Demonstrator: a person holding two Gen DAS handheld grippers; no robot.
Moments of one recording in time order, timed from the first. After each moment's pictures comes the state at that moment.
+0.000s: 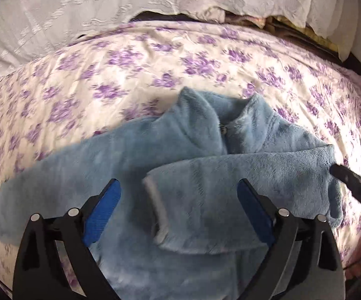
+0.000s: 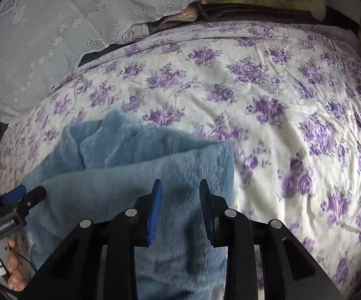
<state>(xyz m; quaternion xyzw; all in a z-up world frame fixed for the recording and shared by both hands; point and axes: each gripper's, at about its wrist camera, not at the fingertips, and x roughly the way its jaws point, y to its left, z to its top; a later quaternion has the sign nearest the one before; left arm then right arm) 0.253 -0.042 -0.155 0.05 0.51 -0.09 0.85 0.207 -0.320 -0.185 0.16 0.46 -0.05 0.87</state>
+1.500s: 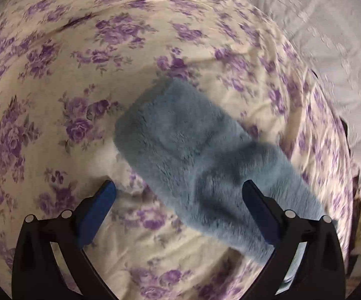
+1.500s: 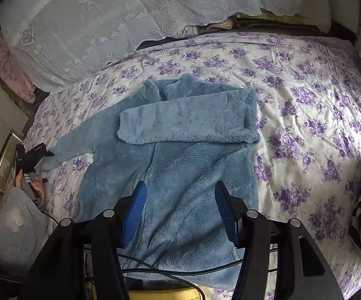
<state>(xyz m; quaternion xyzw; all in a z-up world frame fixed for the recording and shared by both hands) 0.176 0.340 -0.200 -0.37 0.49 0.23 0.76 0.007 -0.221 -0.111 0.13 0.45 0.02 0.88</state>
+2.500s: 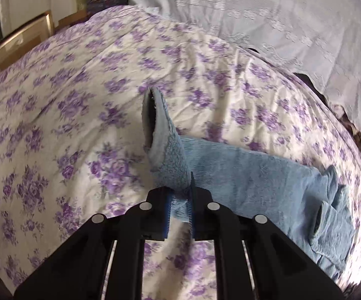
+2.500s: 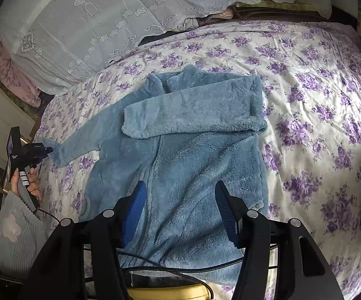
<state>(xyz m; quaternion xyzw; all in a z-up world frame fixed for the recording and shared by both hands) 0.172 0.250 -0.121 -0.16 0.46 0.15 0.86 0.005 -0.231 -0.125 0.17 0.46 0.05 0.87</state>
